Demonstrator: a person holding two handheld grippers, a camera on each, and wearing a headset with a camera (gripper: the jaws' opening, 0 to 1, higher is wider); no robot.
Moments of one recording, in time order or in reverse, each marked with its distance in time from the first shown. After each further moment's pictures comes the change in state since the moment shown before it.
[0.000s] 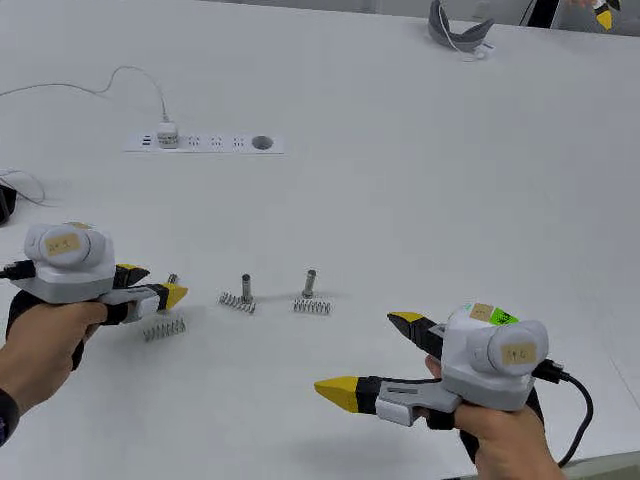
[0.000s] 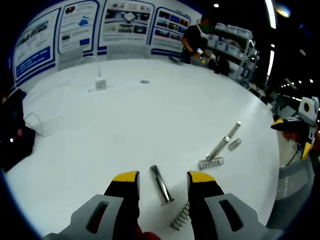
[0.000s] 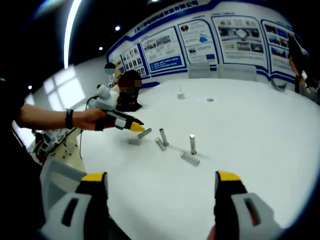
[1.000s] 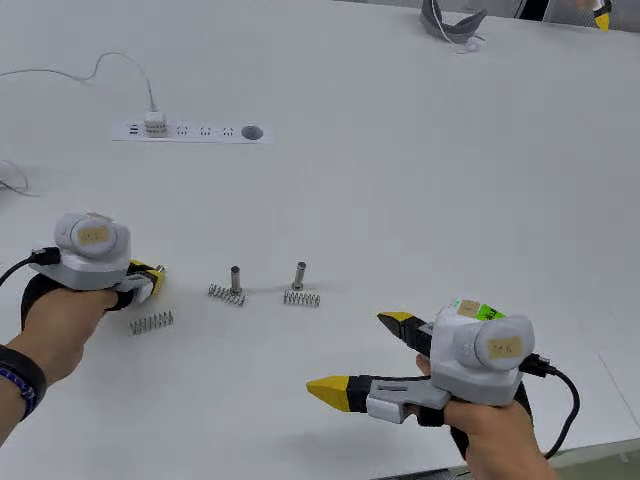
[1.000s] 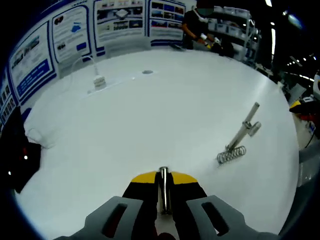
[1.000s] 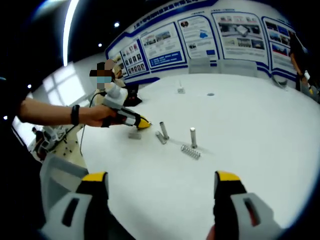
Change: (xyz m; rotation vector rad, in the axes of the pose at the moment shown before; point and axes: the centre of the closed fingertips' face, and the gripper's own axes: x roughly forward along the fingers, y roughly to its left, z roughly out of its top) left arm 0.022 0.013 -0.007 0.163 0.088 0.137; right arm 0.000 0.002 -0.011 0.001 0.045 0.000
